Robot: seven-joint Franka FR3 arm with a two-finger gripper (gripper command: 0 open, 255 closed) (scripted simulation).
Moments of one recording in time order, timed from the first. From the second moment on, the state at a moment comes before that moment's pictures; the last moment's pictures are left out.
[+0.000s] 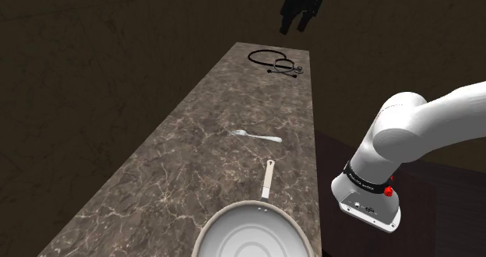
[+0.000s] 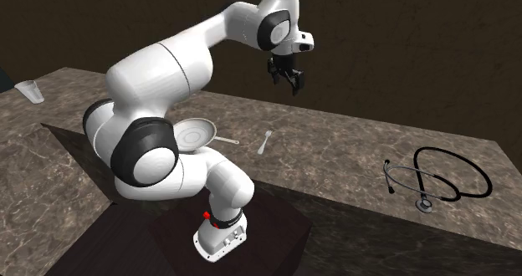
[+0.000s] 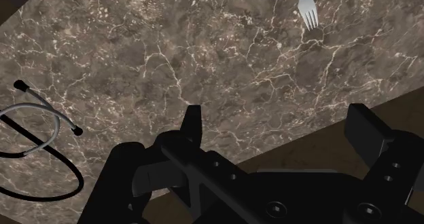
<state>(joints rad) 0.02 -0.81 0.01 -2.28 0.06 1.71 0.10</state>
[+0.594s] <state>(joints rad) 0.05 -0.78 0.11 -2.46 0.07 1.88 0.15</state>
